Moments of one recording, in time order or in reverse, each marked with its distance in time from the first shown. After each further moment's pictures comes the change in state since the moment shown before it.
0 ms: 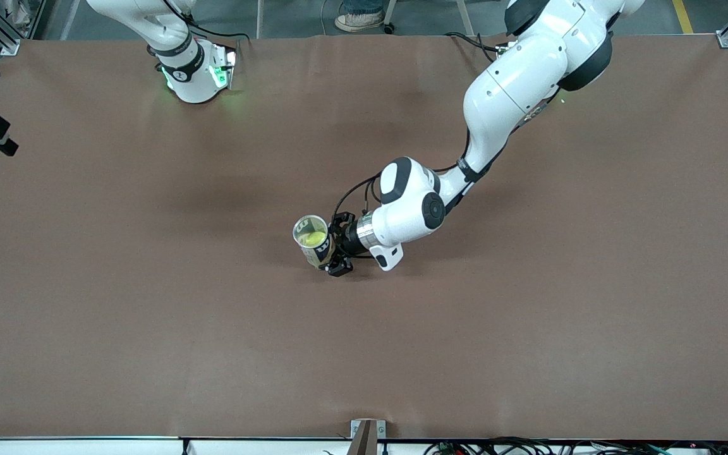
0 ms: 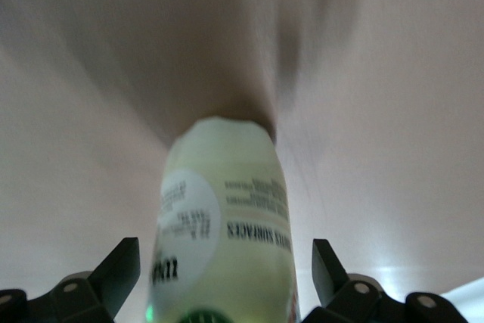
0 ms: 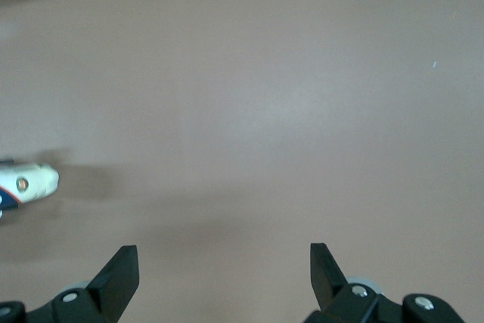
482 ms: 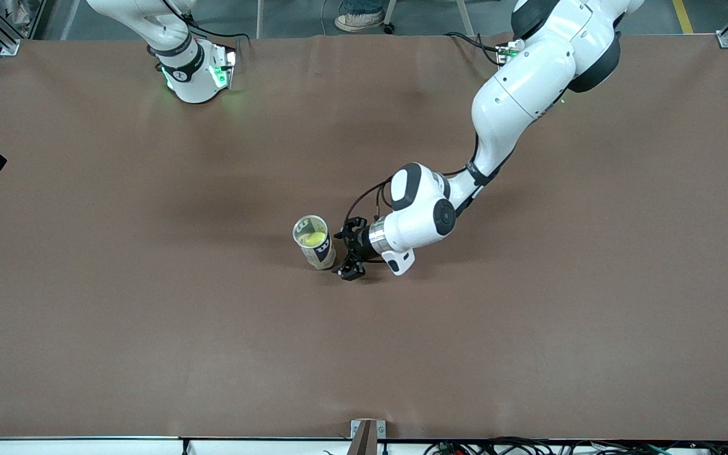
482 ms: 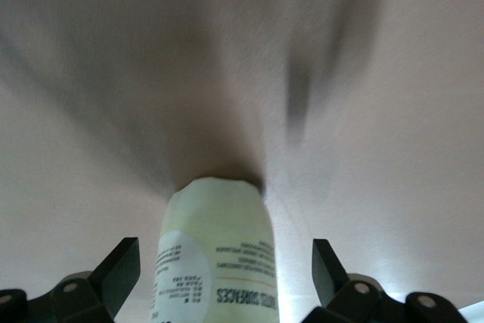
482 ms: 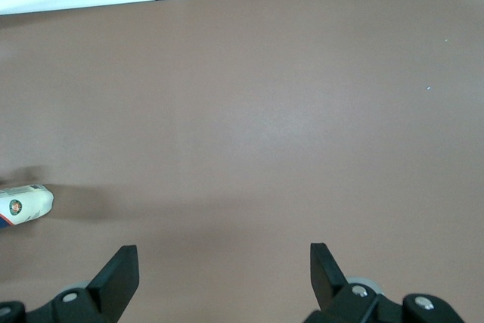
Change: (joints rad) left arm 0.053 -0.013 -0.002 -0.050 0.000 0.000 0.045; right arm -0.004 0.052 0.000 0.027 -0.003 0.026 -0.007
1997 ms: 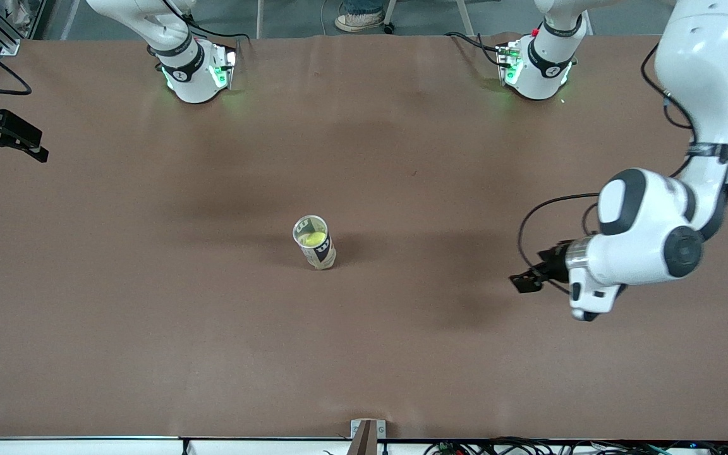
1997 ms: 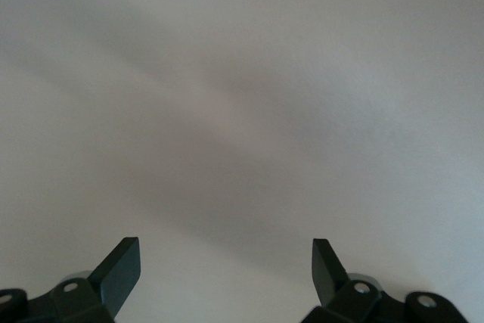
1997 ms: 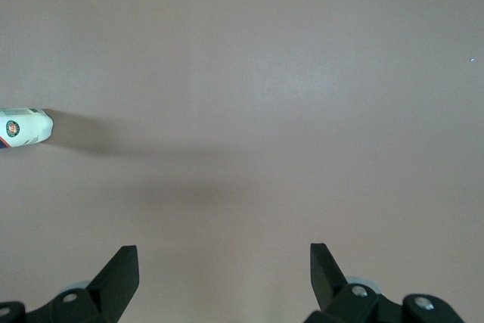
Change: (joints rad) left arm 0.612 -0.436 0.001 -0.111 0.556 -0.811 0.851; right arm 0.016 0.011 0.024 -0.017 0.009 -0.125 -0.094
